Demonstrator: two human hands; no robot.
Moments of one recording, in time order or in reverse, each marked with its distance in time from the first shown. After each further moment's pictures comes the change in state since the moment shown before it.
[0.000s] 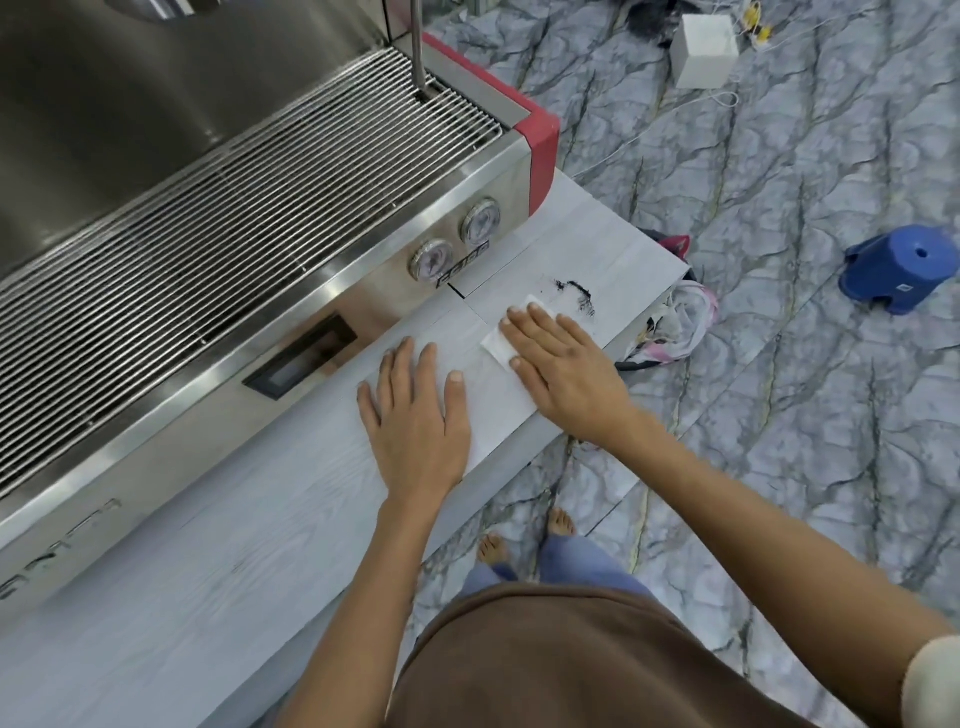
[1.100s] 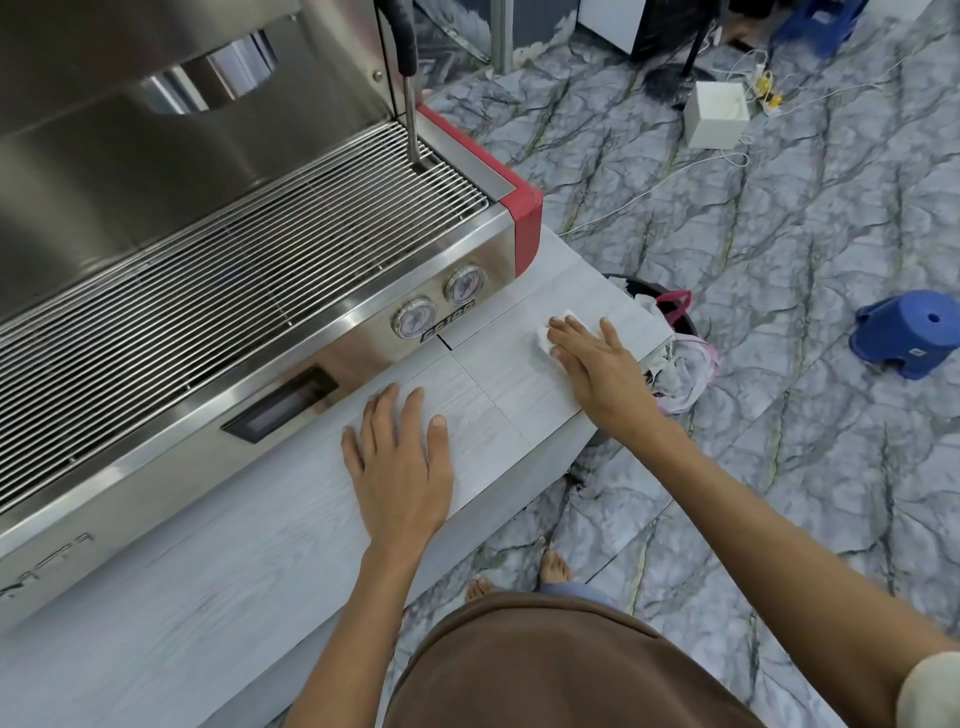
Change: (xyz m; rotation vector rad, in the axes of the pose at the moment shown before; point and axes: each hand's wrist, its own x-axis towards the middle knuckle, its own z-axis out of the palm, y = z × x) left_hand 0.002 0.013 0.008 0.041 0.055 -0.067; right_hand 0.028 0.070 -0.032 0.288 0.109 0.101
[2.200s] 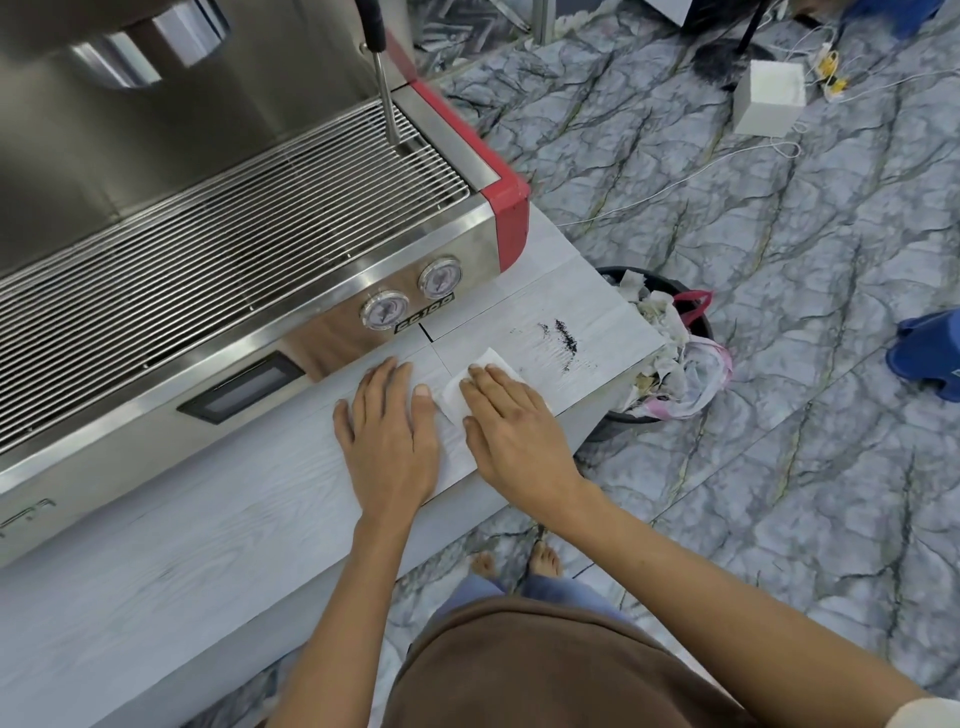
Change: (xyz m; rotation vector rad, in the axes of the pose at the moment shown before) left_hand 0.014 0.034 0.014 -0.081 0.069 -0.110; right_hand -0.036 -0.057 0.037 -0.190 -0.092 -0.189
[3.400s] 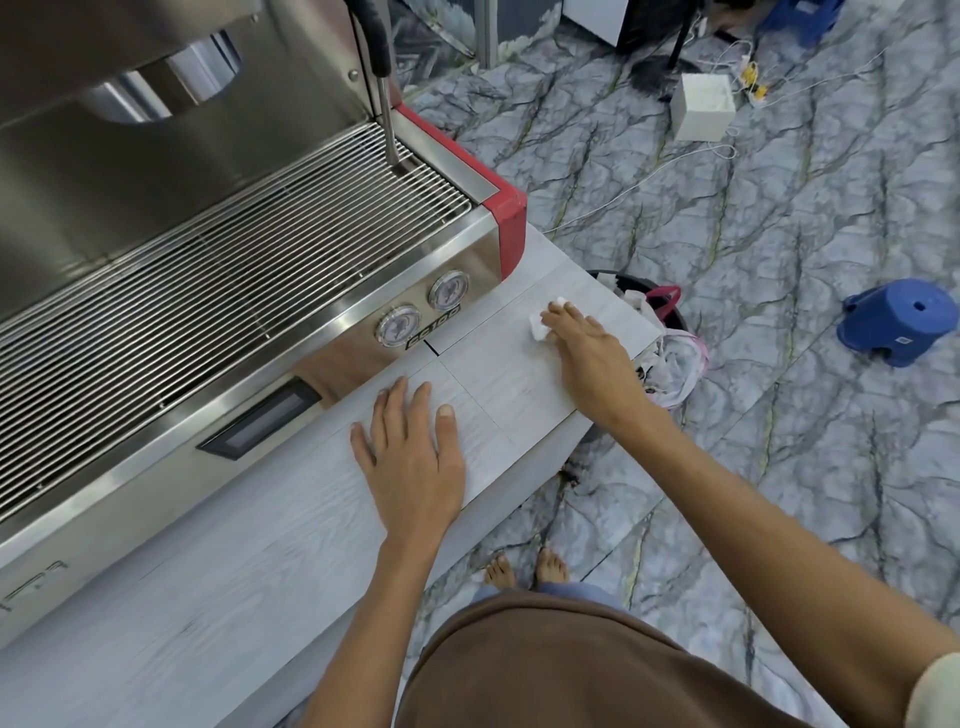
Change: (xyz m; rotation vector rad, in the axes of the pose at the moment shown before) left_hand -0.004 -0.007 -0.004 -0.015 -0.054 0.091; right_hand 0.037 0.071 -0.031 0.113 0.082 0.300
